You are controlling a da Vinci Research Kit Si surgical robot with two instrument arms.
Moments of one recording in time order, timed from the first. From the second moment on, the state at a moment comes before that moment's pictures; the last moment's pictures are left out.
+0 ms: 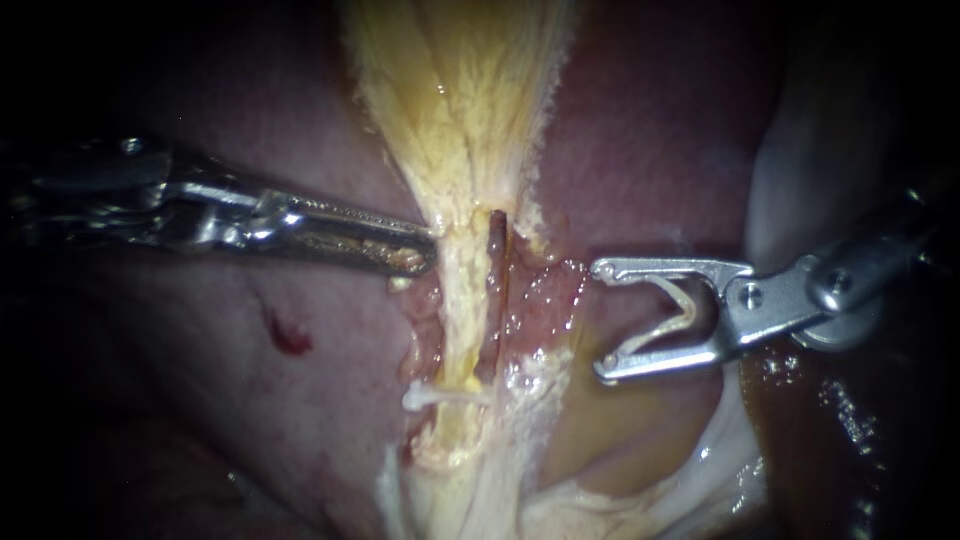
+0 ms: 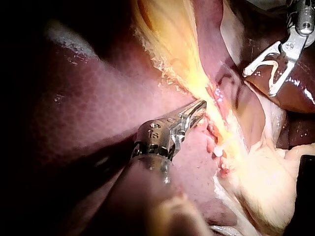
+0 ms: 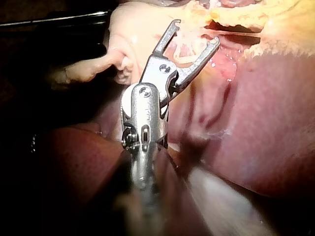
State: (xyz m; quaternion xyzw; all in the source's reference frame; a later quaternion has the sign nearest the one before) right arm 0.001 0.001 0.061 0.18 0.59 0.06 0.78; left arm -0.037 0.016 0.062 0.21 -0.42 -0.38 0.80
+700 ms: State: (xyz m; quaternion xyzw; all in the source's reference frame) right arm 0.001 0.001 0.061 0.18 0.59 0.06 0.78; left arm -0.032 0.019 0.055 0.21 -0.42 -0.39 0.79
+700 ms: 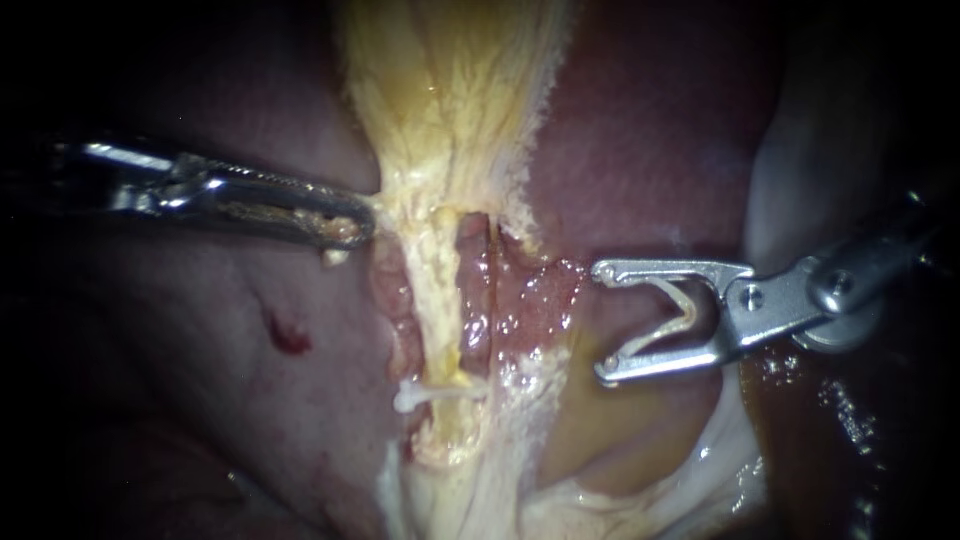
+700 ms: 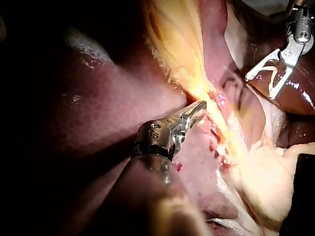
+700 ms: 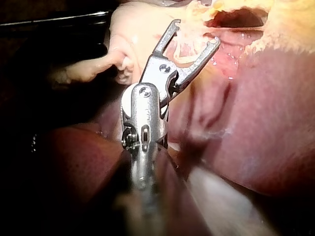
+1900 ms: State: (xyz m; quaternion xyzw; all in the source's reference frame) right arm 0.012 -0.005 0.069 0.24 0.60 0.08 0.76; left arm -0.031 0.020 0.054 0.20 -0.42 -0.40 0.79
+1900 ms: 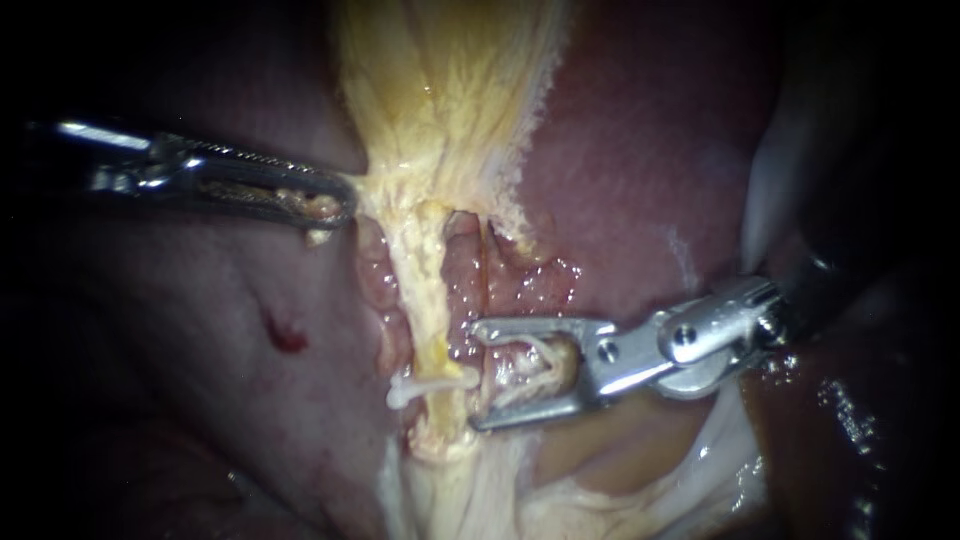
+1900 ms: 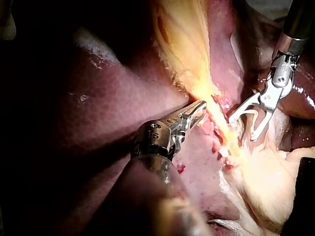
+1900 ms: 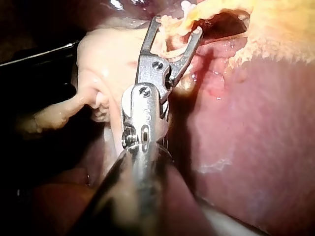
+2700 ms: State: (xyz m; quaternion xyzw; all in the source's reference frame) right arm 0.013 -0.004 0.073 0.28 0.60 0.12 0.74; left arm -0.031 0.019 0.054 0.20 -0.42 -0.40 0.79
